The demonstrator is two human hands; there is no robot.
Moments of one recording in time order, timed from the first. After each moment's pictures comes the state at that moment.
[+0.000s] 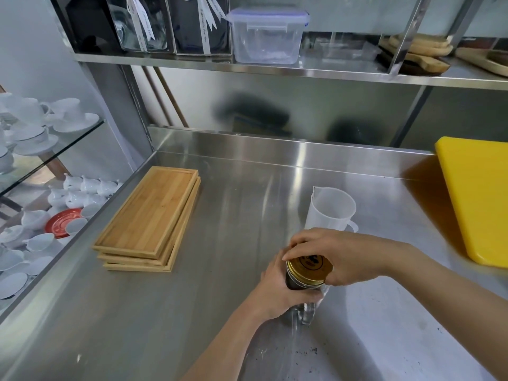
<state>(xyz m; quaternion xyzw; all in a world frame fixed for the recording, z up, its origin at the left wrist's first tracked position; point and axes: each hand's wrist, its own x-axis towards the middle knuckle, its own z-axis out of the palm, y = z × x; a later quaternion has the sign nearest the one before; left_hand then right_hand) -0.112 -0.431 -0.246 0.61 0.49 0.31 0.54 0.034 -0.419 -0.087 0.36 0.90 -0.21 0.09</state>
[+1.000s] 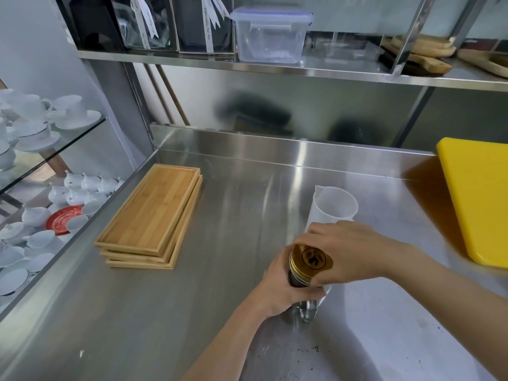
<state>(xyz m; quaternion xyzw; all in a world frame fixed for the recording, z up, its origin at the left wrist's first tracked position) -0.115 -0.437 -0.229 0.62 0.46 0.32 0.55 0.031 -0.422 -0.089 0.43 0.89 -0.07 0.12</state>
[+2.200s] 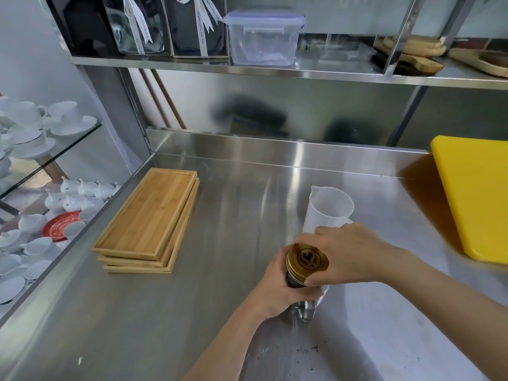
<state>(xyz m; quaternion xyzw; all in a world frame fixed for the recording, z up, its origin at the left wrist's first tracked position) -0.116 -0.440 -0.219 0.61 0.42 0.34 0.58 0.033 -0.429 -0.097 0.50 0.86 -0.03 0.10</state>
